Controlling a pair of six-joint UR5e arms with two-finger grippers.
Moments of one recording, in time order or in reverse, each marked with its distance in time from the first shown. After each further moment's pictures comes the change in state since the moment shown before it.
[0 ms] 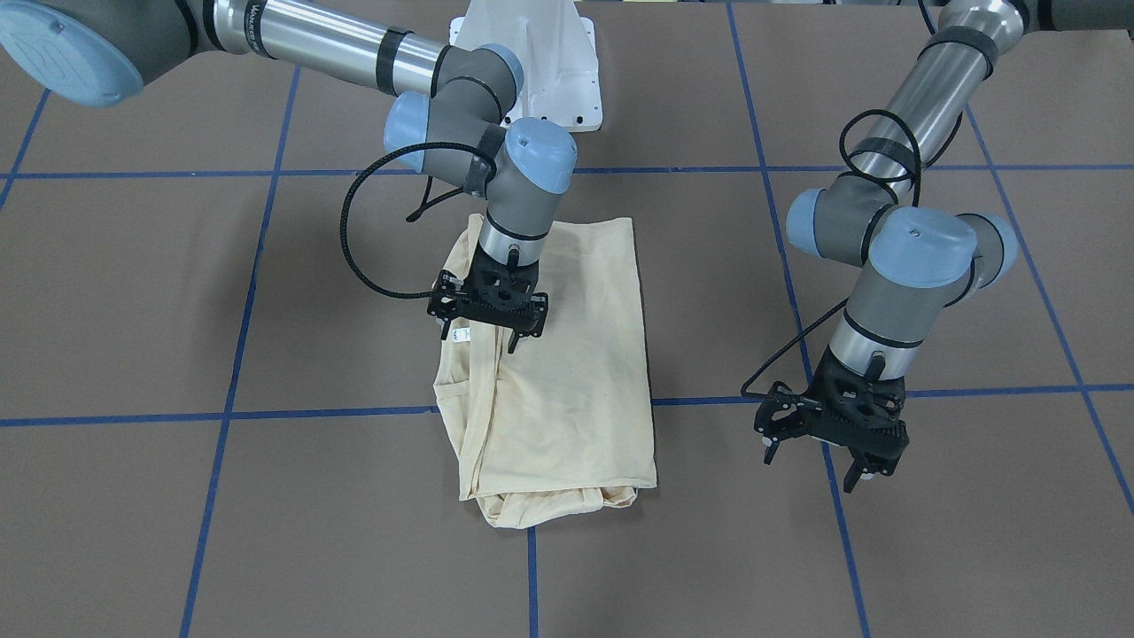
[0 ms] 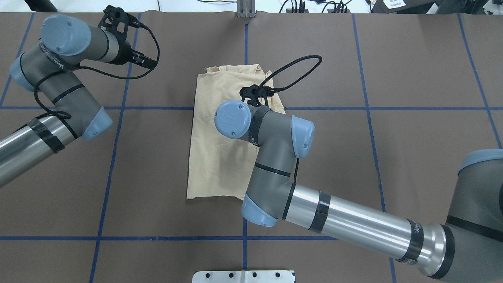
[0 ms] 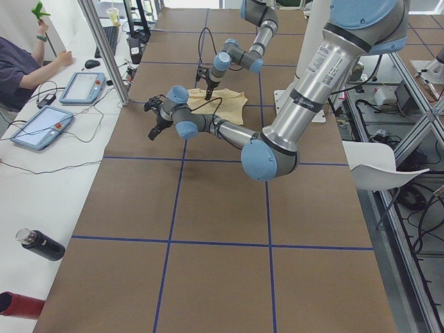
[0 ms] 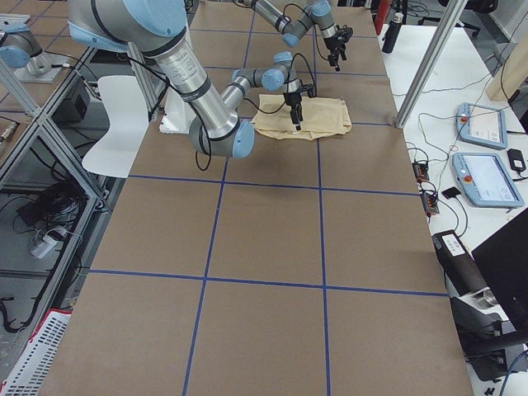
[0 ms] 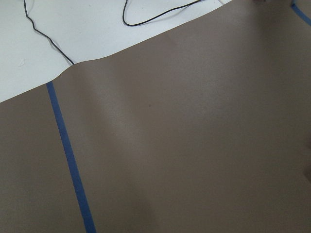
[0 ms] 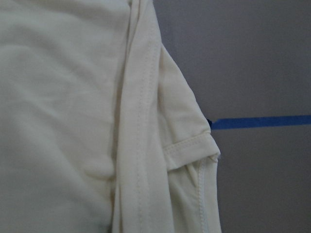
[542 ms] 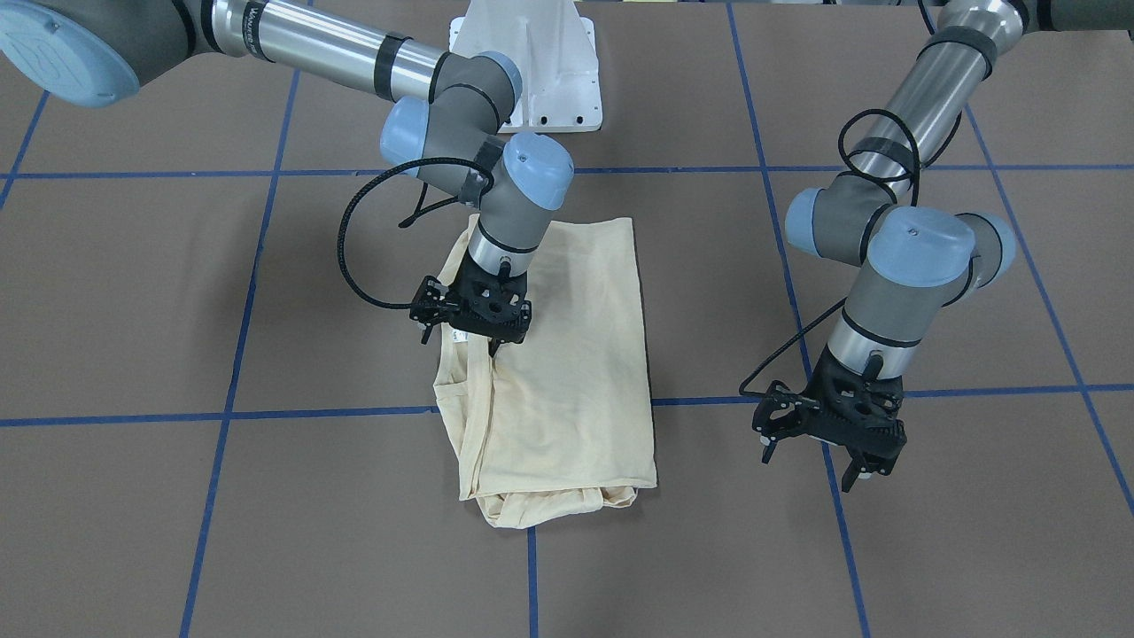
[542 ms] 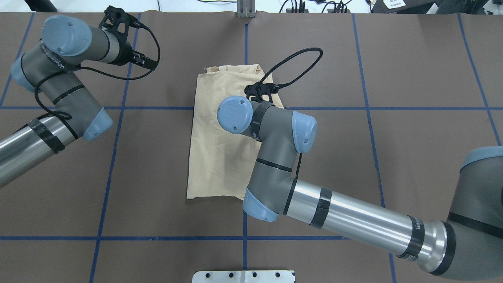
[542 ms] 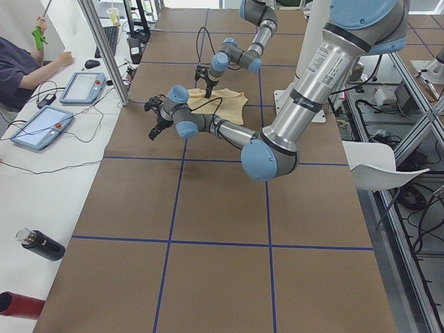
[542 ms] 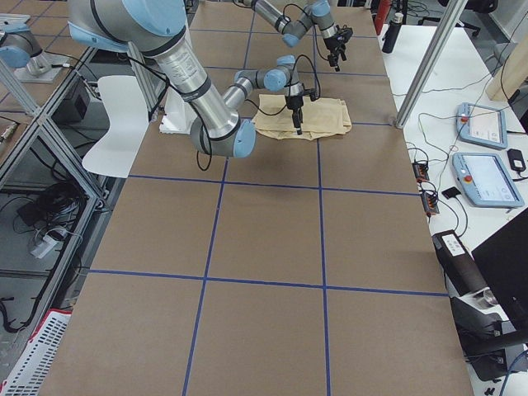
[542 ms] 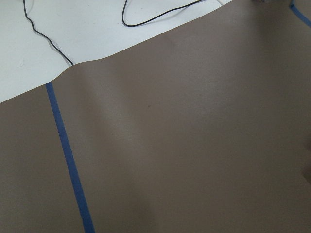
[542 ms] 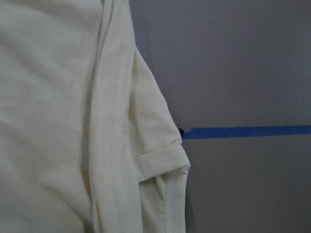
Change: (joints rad) left arm 0.004 0.000 -0.001 0.000 0.000 -0.001; right arm 0.022 0.000 0.001 -0.074 0.003 -0.059
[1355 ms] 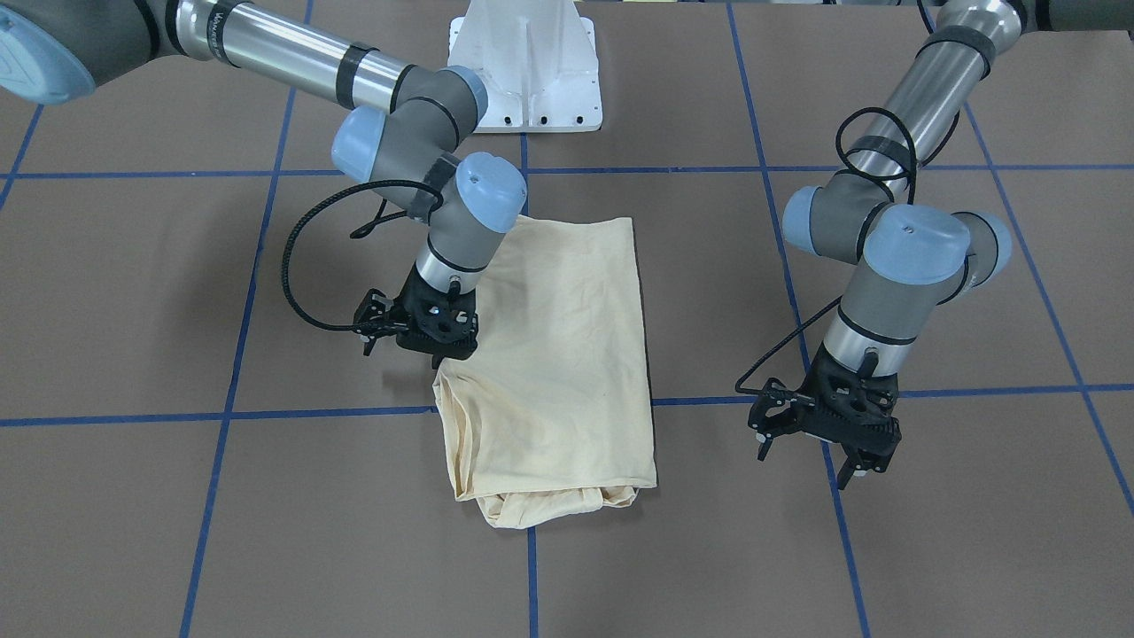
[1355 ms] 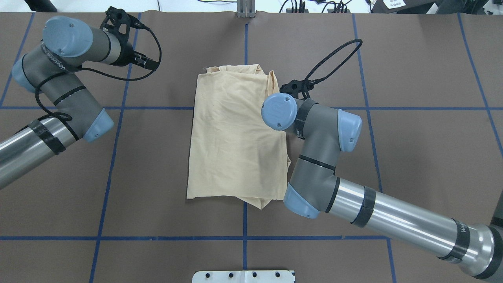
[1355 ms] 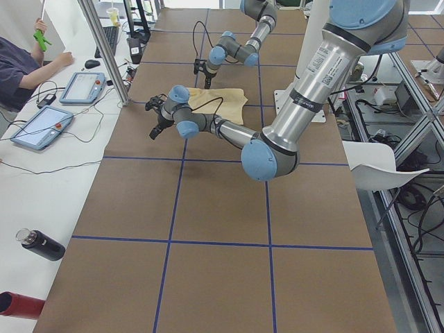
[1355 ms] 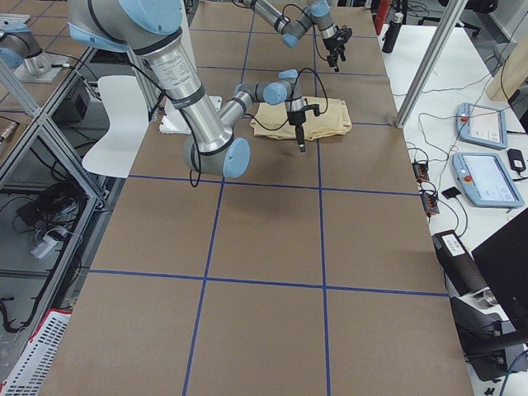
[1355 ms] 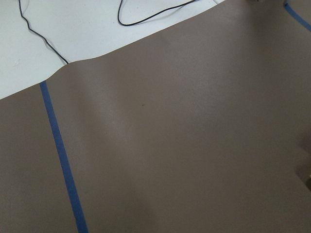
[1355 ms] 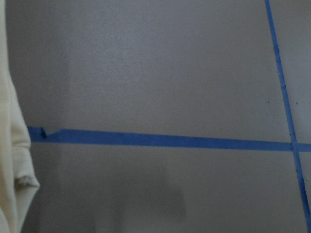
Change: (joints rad) left arm 0.004 0.002 -0.007 0.000 0.000 -0.013; right arm 0.045 -0.188 0.177 -0.030 -0.003 -0.130
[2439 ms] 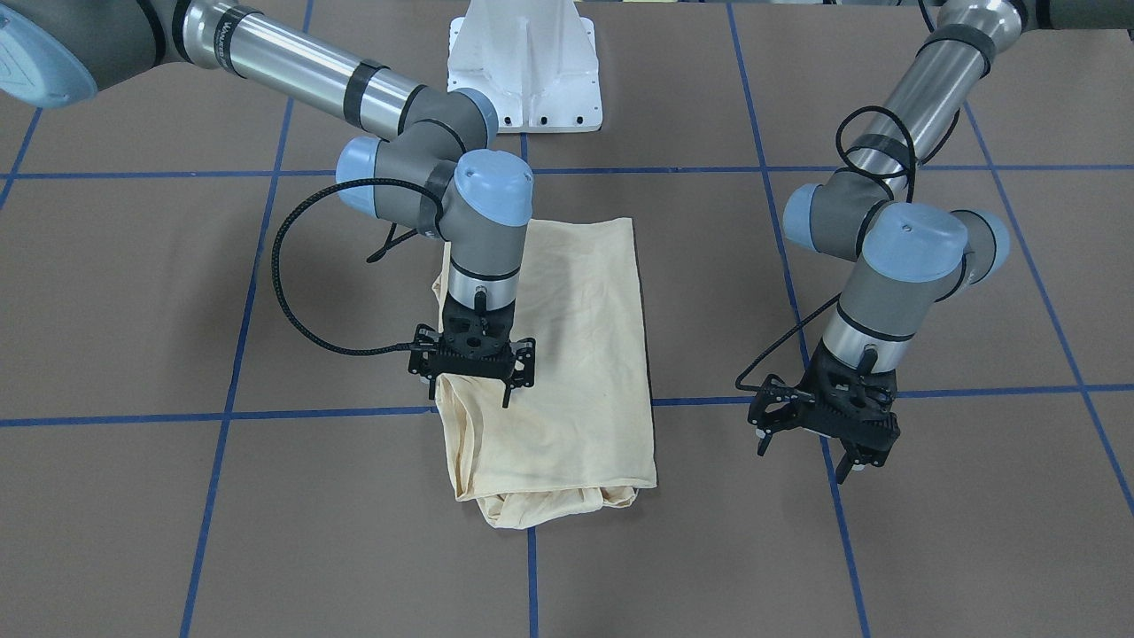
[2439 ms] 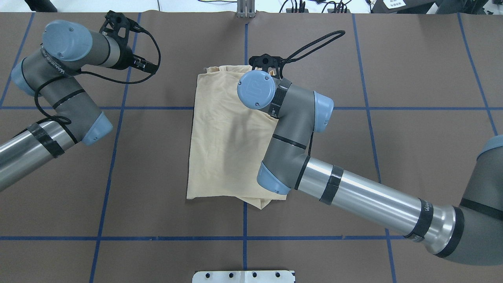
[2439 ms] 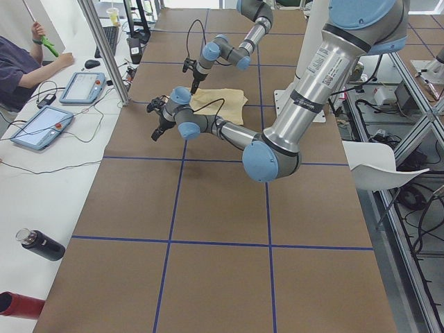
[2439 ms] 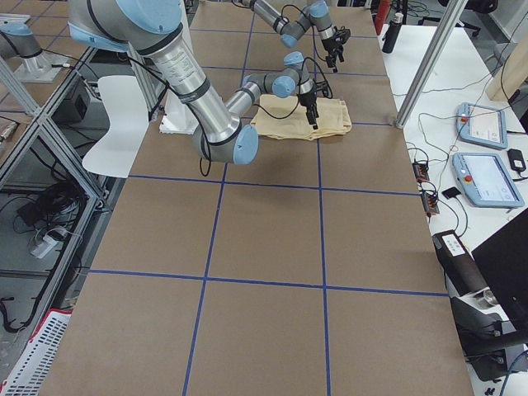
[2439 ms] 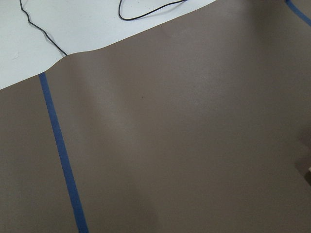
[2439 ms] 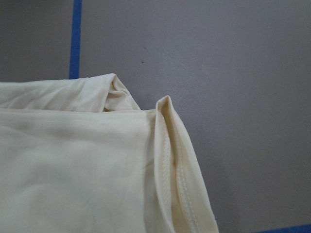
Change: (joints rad) left arm 0.007 0.014 -0.007 0.000 0.000 -0.007; right arm 0.038 0.179 -0.255 0.382 0.001 0.132
